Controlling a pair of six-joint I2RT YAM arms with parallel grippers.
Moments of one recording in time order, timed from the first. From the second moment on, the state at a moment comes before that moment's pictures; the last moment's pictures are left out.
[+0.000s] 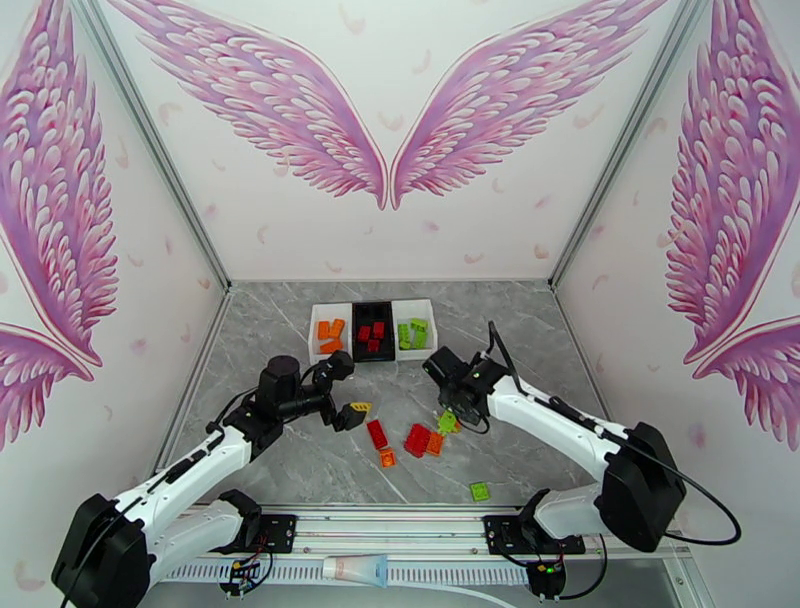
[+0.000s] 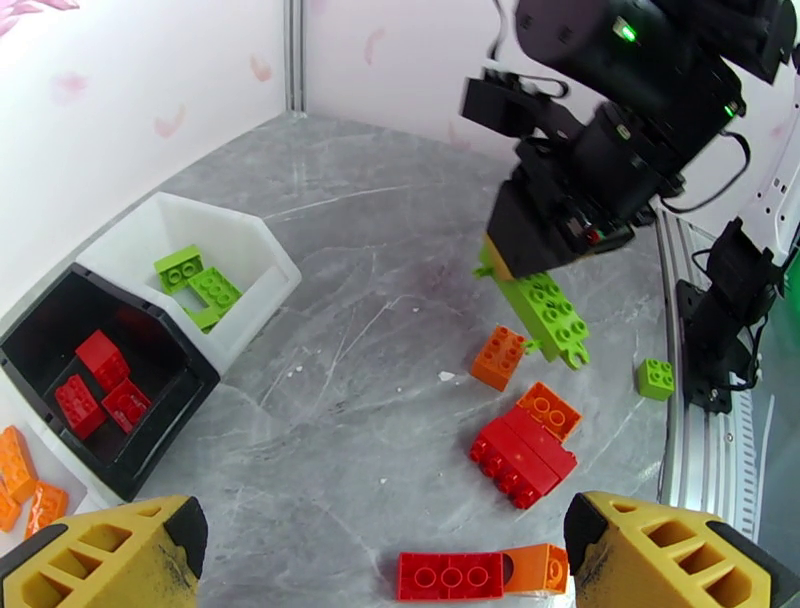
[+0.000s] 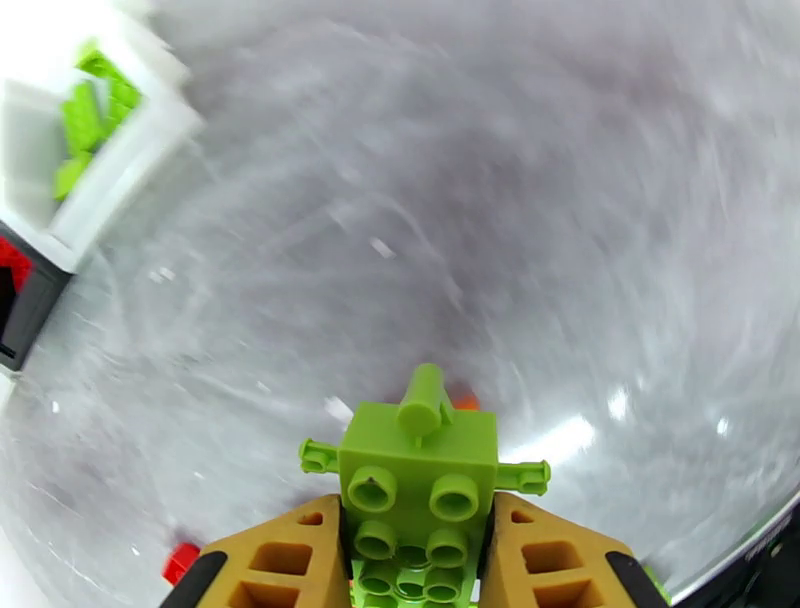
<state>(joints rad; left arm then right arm) -0.49 1.03 0.55 0.09 0.58 0.16 0.66 1.46 1.11 -0.92 0.34 1.10</state>
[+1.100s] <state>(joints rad) -0.47 0.91 0.53 0.03 0.51 0.16 0.52 2.24 1.98 -0.61 0.34 0.18</state>
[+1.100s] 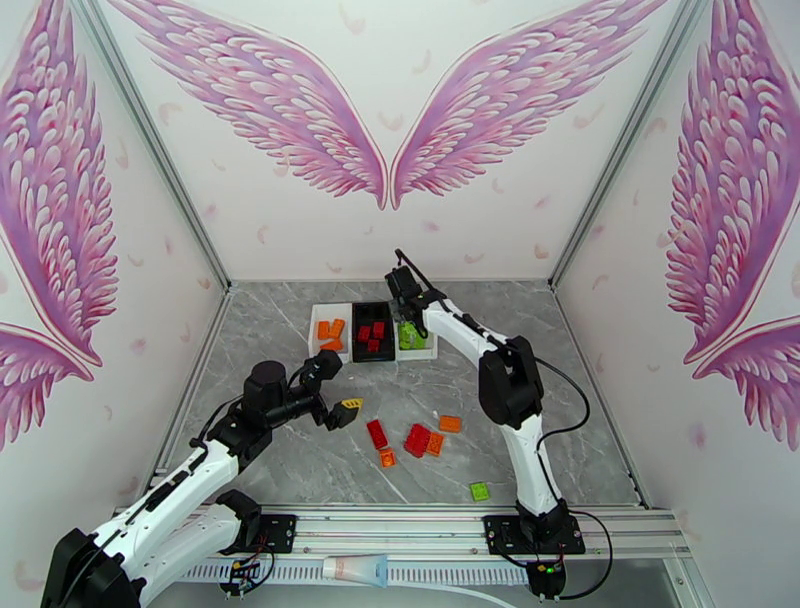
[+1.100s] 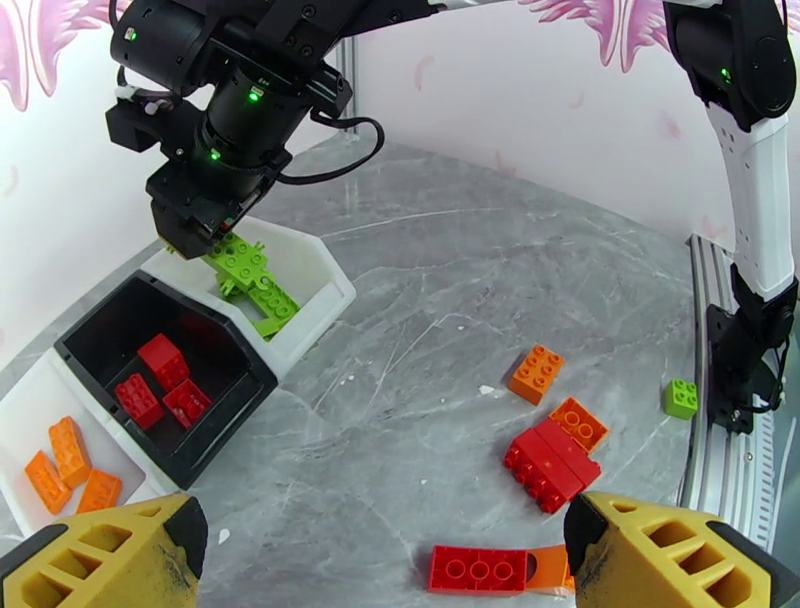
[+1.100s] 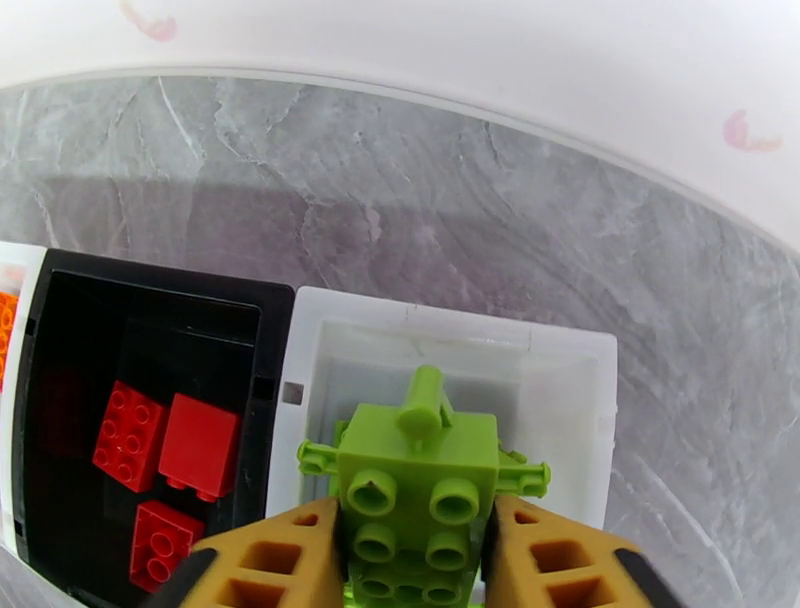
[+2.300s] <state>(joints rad) -0.47 0.93 0.54 -0.07 0.66 0.29 1.01 1.21 0.88 -1.17 0.23 1.51</state>
